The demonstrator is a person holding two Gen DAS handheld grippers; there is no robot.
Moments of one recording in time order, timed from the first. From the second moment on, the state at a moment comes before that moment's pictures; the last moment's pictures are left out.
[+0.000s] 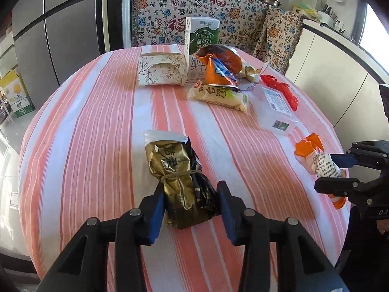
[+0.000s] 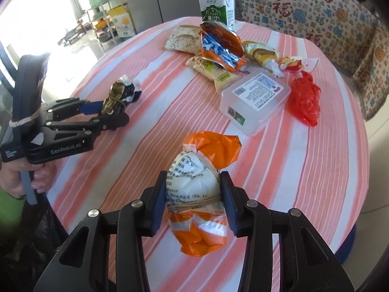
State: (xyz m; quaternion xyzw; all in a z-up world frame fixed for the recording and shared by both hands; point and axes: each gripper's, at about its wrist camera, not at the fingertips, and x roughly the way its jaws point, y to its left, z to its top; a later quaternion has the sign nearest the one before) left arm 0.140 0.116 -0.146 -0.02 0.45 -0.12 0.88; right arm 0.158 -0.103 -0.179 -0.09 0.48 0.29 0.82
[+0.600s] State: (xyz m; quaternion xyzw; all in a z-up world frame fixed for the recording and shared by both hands) left arm 0.122 0.038 -0.118 -0.01 0.42 -0.18 0.89; right arm 0.157 -0.170 -0.168 0.01 0.45 0.26 0.86
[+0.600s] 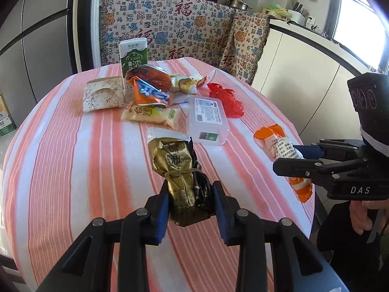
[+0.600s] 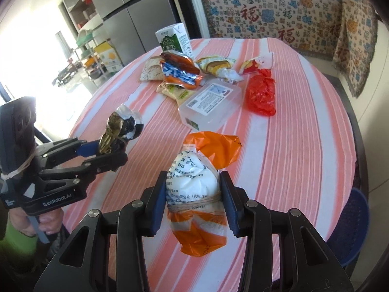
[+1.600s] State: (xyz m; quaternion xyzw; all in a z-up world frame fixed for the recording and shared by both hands) left arm 0.177 -0.278 -0.103 0.04 0.43 -0.41 0.81; right arm 0.179 -0.489 -0.161 0.09 0.43 0.00 0.90
